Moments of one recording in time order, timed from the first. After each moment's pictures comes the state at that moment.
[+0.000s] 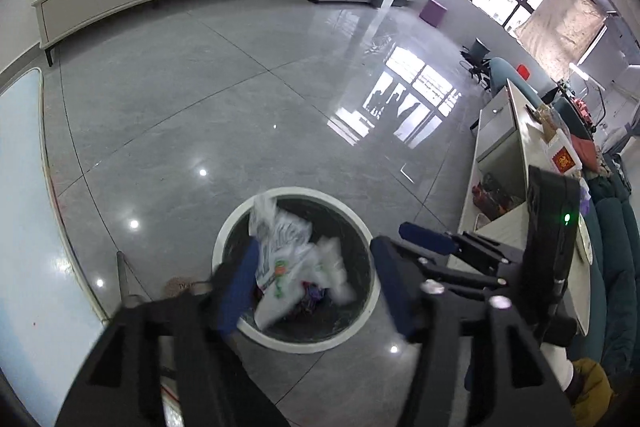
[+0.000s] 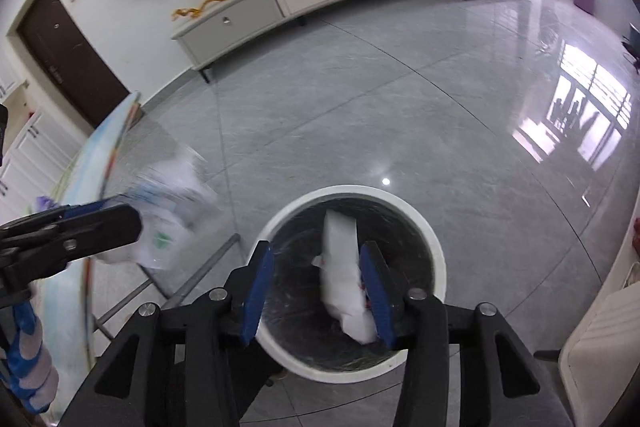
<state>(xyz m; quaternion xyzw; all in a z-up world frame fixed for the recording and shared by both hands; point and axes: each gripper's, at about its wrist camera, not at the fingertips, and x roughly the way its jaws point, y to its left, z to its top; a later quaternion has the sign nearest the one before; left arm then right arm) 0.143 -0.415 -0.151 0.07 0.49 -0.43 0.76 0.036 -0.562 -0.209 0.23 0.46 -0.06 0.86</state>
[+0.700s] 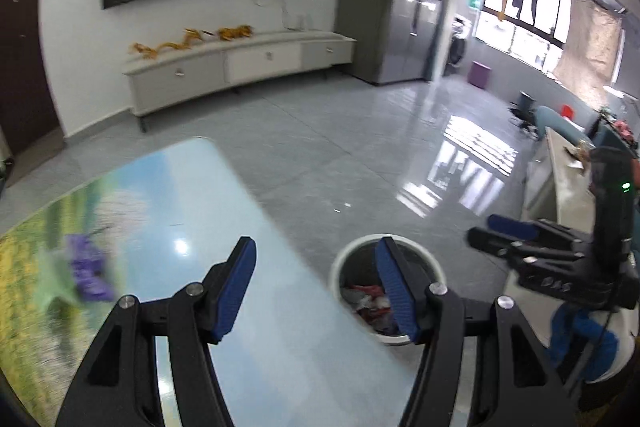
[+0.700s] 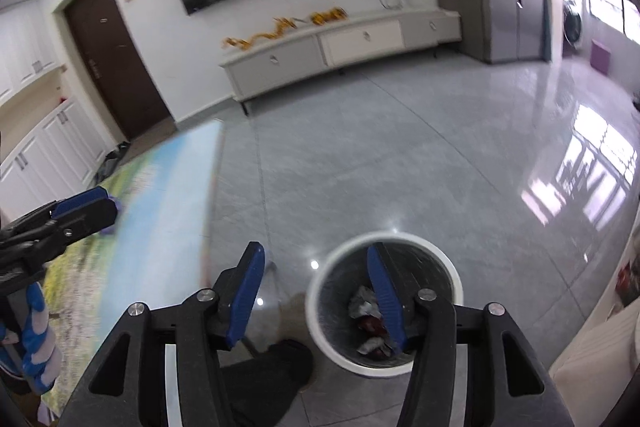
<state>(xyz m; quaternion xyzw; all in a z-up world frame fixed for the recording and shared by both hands) 0.088 -0.241 -0.045 0.08 0.34 -0.32 0.88 0.002 -0.474 -0.092 0.16 0.37 -0.03 0.91</state>
